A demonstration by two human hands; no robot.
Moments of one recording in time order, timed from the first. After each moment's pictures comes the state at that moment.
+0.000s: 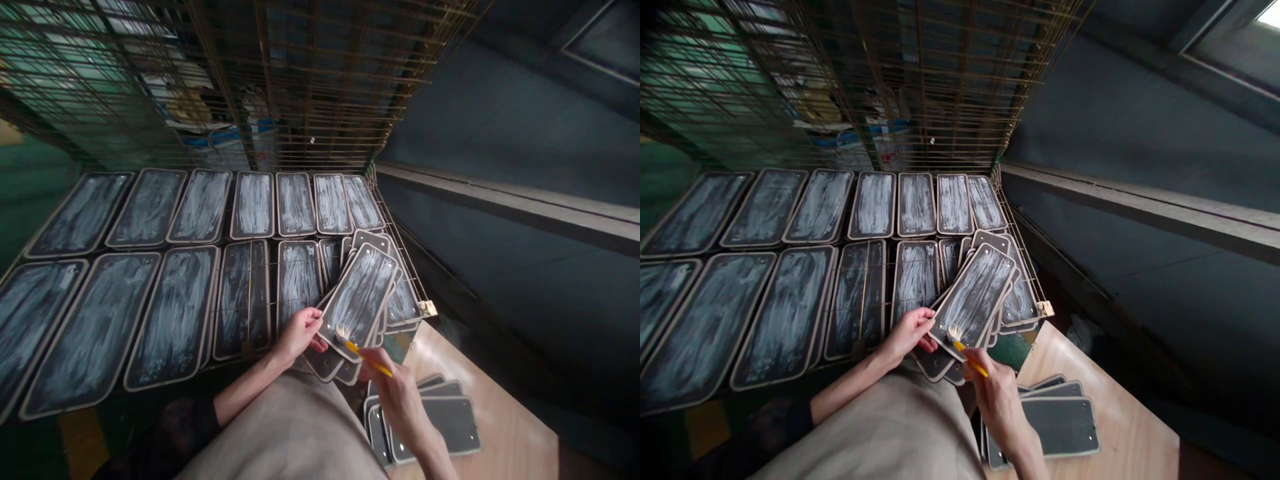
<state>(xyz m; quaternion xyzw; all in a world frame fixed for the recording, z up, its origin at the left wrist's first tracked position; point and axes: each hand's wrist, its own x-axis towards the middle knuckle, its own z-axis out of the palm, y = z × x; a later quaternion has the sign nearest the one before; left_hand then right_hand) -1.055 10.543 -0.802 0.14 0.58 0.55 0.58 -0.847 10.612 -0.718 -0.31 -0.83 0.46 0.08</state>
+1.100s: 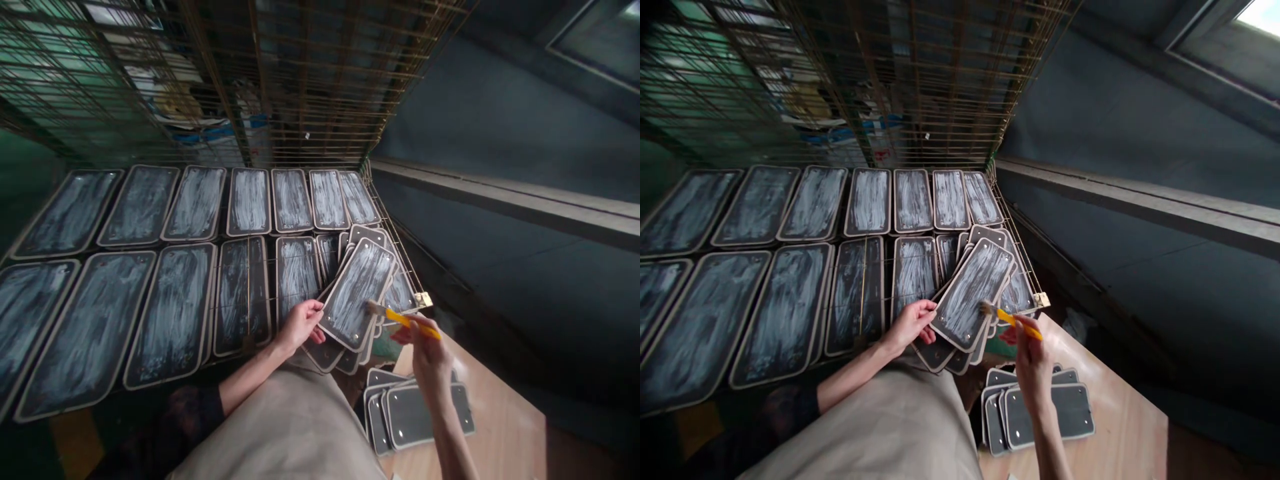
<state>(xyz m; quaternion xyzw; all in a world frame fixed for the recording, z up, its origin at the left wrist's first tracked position) -1.058 10.545 -0.807 0.16 0.58 0.55 0.58 -0.828 10.647 -0.728 -0.48 -0.71 0.41 0.32</state>
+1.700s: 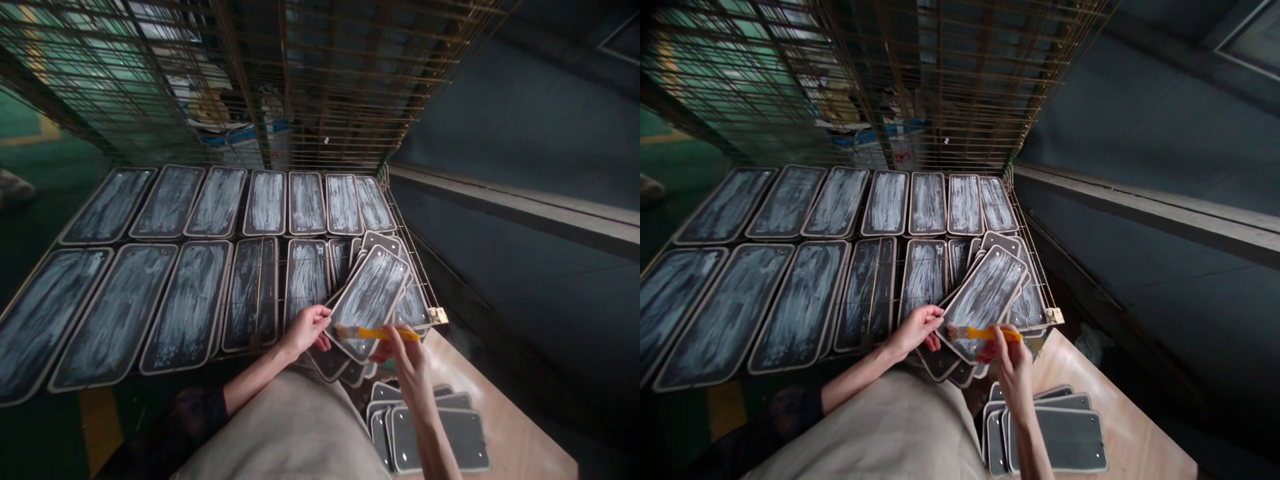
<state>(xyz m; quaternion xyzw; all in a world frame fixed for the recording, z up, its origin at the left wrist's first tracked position) -1.059 10.545 -0.810 0.15 0.57 0.55 0.59 -0.872 10.642 -0.738 -0.43 -0.59 0.62 0.28</state>
